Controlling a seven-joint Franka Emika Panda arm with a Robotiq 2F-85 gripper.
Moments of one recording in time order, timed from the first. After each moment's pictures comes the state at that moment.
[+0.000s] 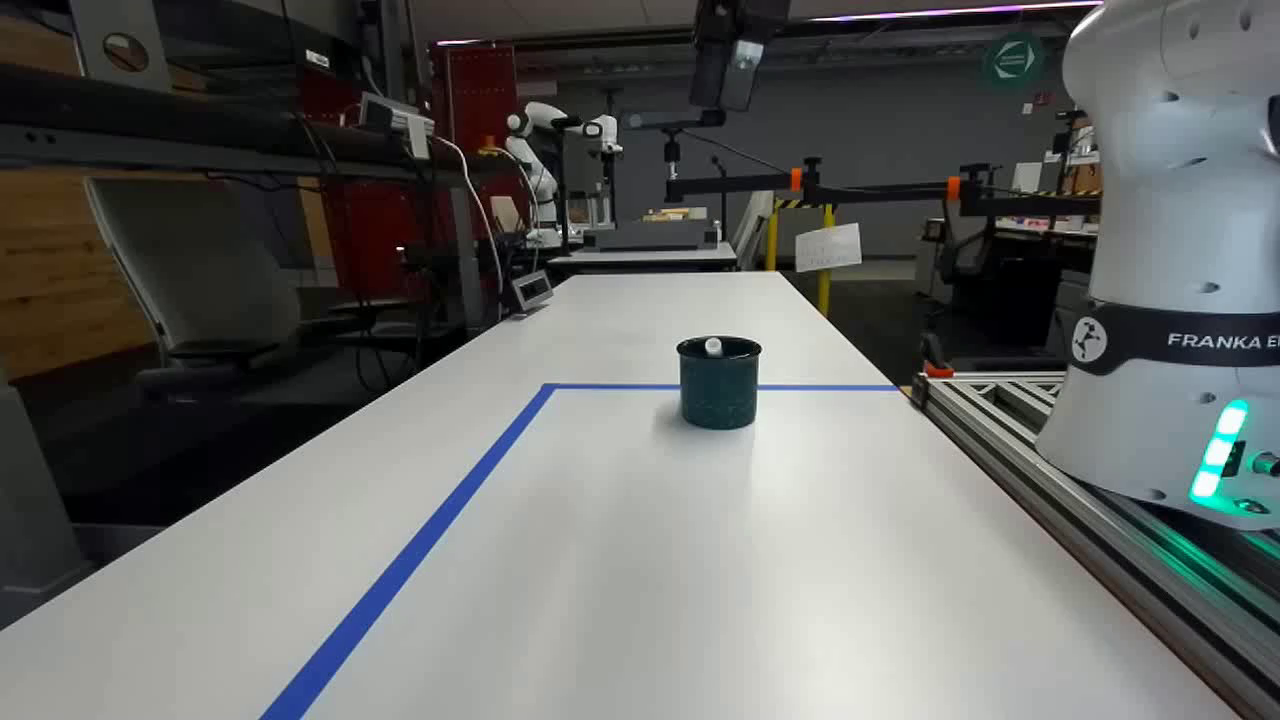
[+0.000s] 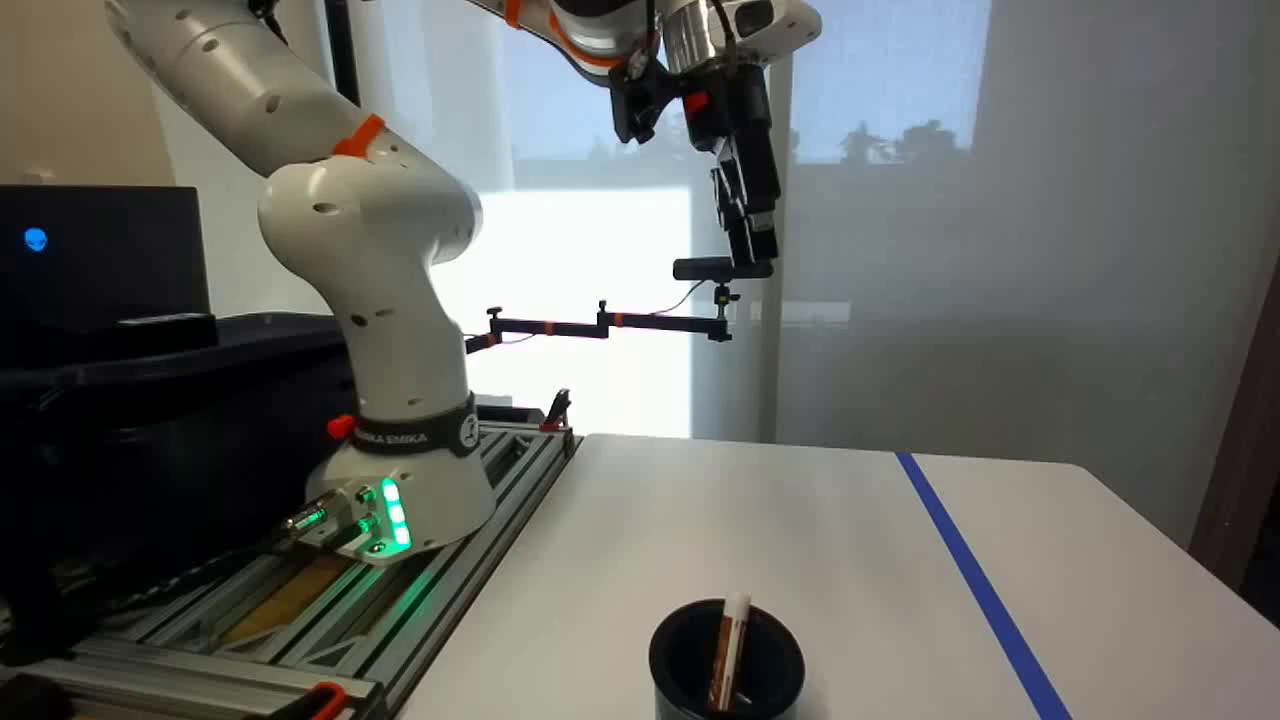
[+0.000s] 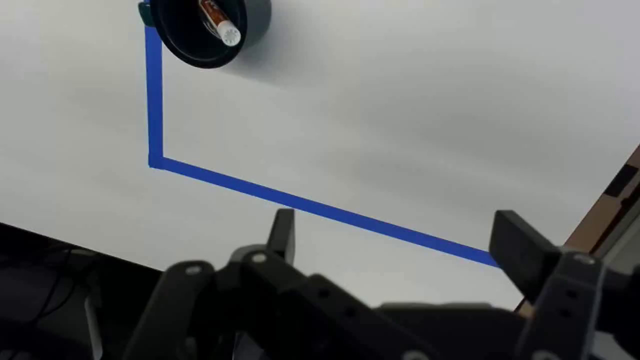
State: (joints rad) arm 0.04 -0.83 0.10 -2.79 -0.13 2.18 -0.05
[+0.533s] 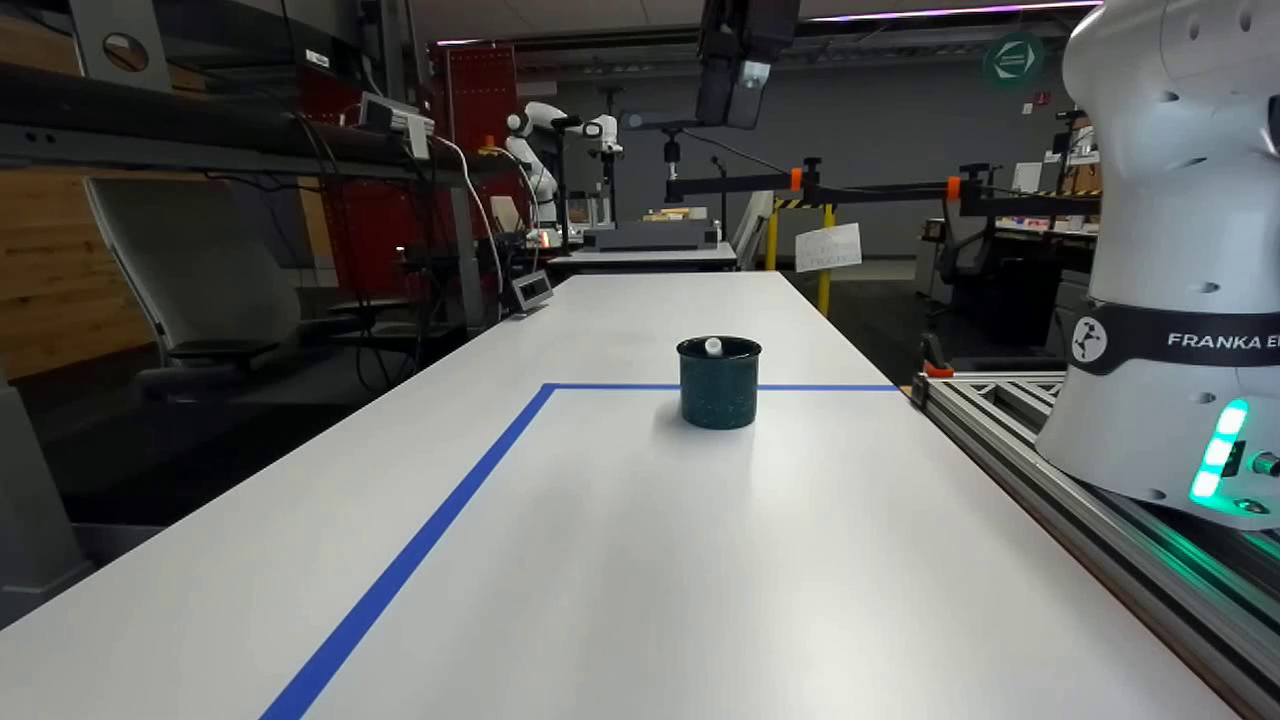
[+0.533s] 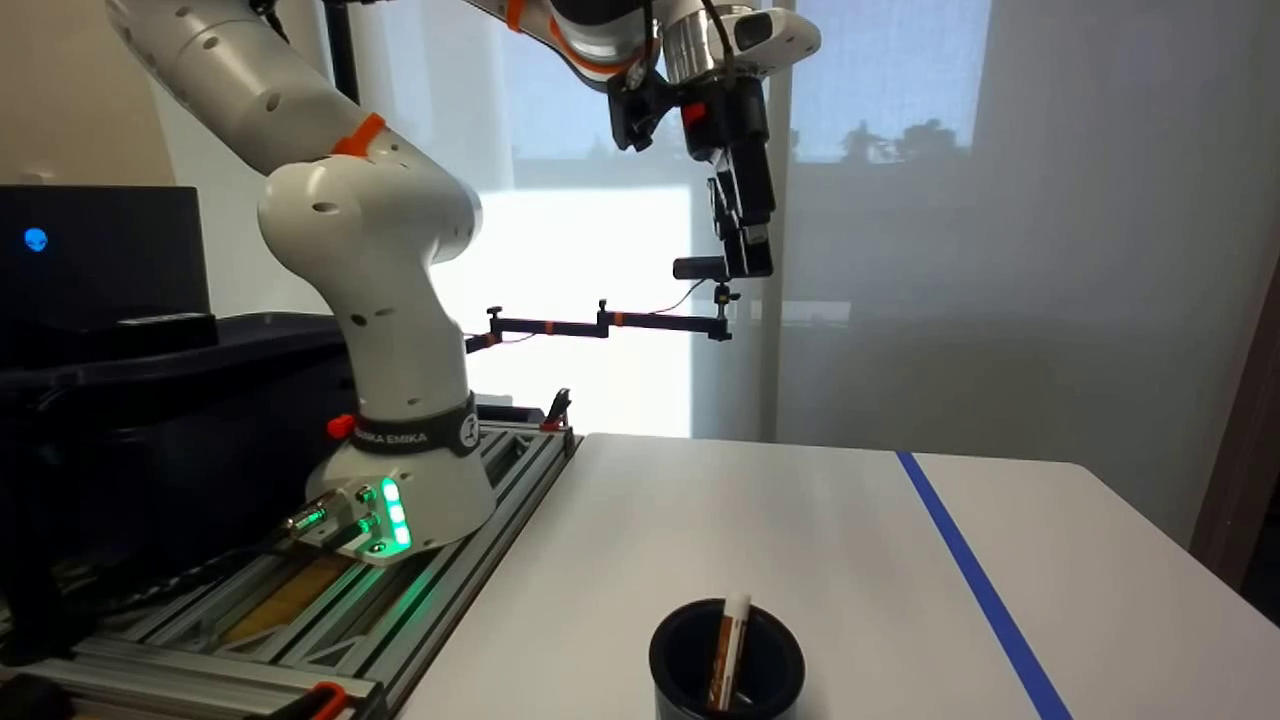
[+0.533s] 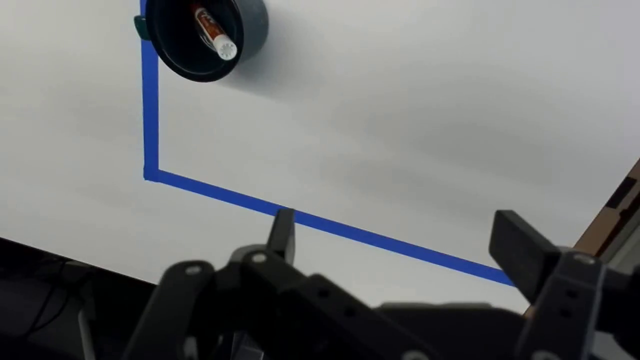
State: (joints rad) arm 0.04 -0.82 0.10 -2.80 -0.13 2.18 -0.05
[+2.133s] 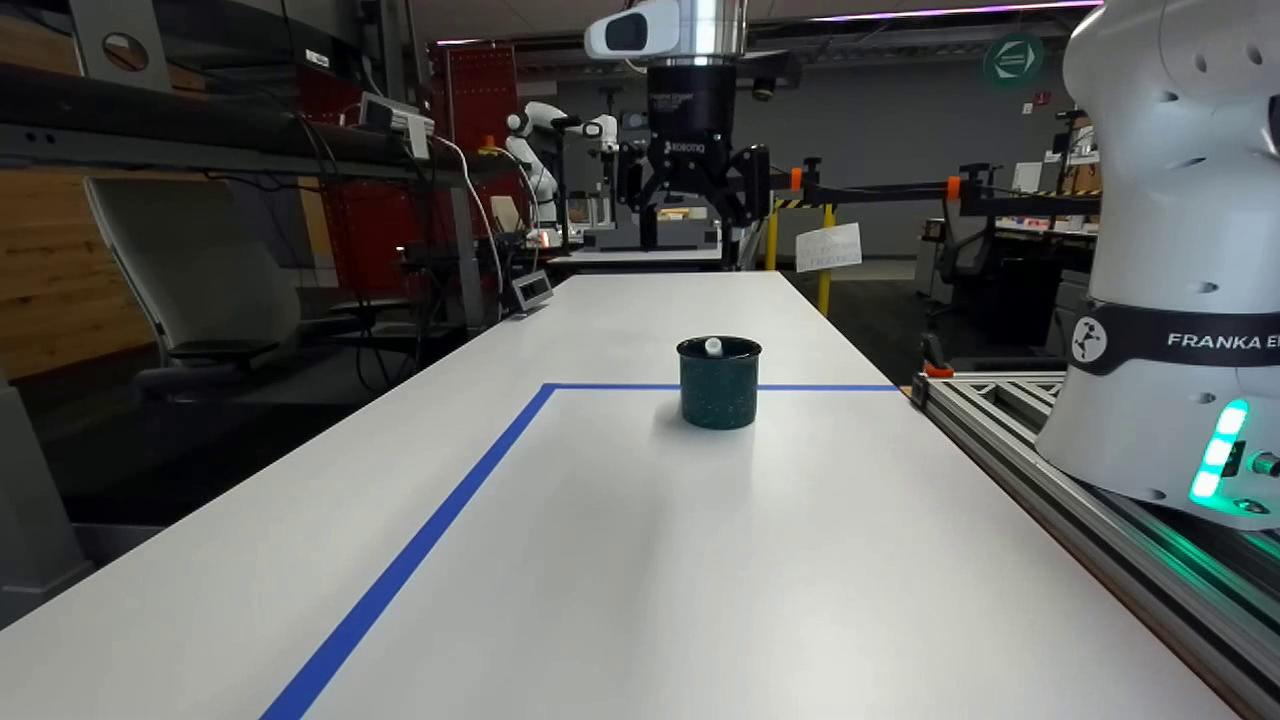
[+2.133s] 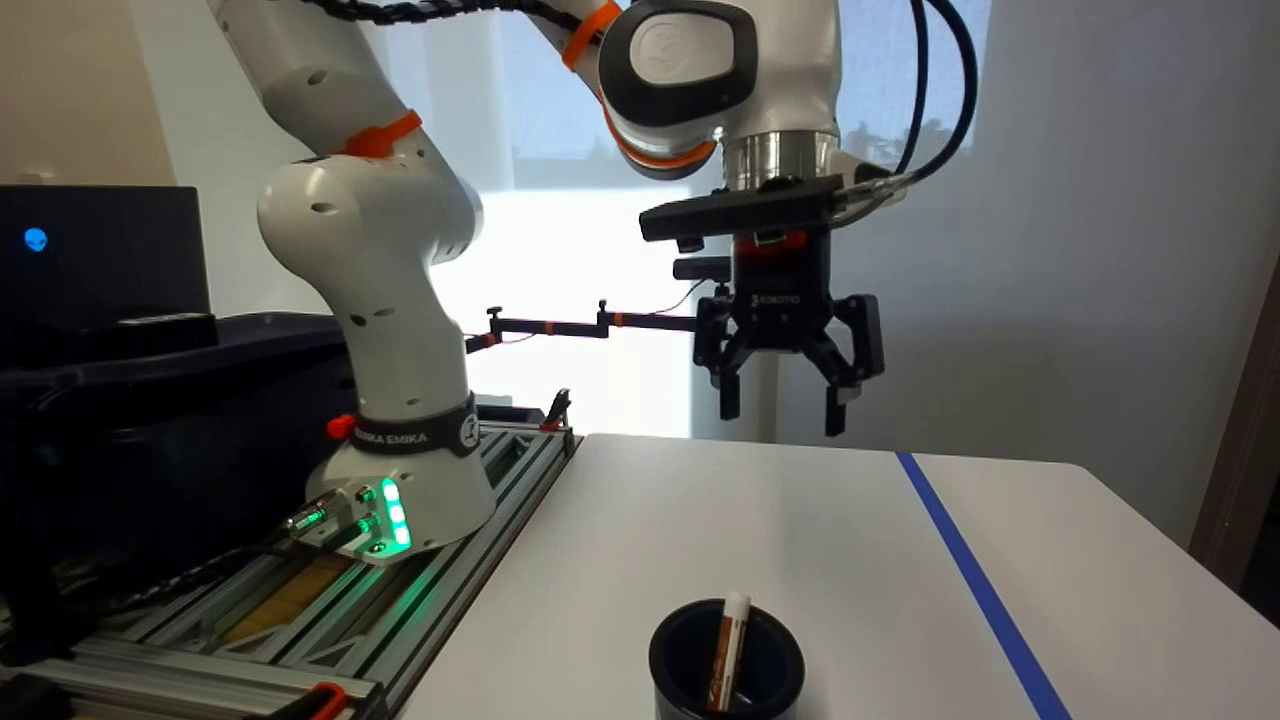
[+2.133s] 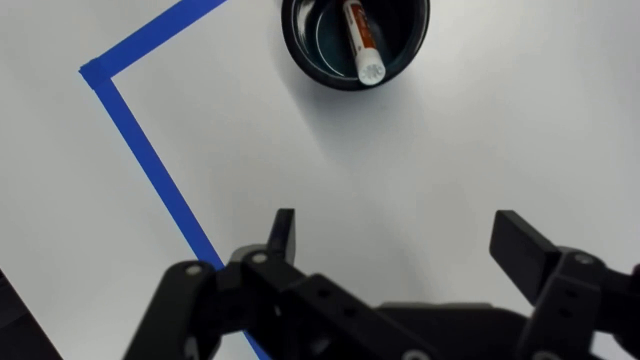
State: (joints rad) arm 0.03 -0.40 -0.18 -2.76 -0.40 2.42 -0.91
